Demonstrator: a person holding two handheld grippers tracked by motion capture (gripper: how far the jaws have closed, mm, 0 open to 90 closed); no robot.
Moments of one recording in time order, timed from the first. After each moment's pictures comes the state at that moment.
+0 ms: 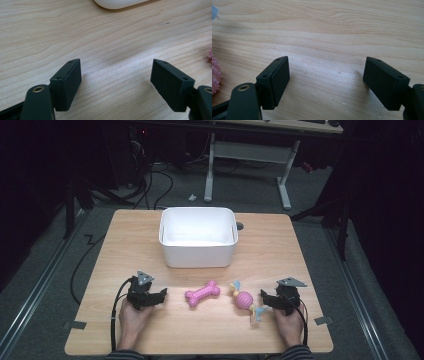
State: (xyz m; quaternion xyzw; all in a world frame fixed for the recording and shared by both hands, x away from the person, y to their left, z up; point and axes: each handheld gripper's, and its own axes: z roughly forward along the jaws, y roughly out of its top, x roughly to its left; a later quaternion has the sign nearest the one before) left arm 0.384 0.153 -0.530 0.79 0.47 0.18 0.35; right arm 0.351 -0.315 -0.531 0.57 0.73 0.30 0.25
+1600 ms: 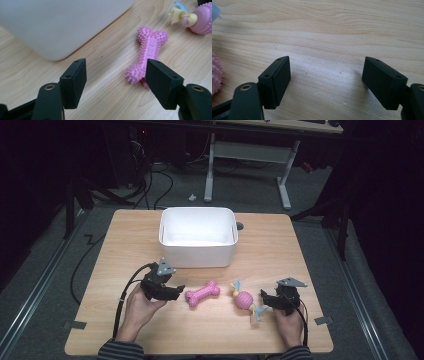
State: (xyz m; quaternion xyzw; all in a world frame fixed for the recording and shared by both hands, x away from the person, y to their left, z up) left arm 0.378 0.092 -0.442 0.87 0.33 0.14 0.34; right arm 0.351 -0.314 -0.531 0.56 0.73 0.30 0.24
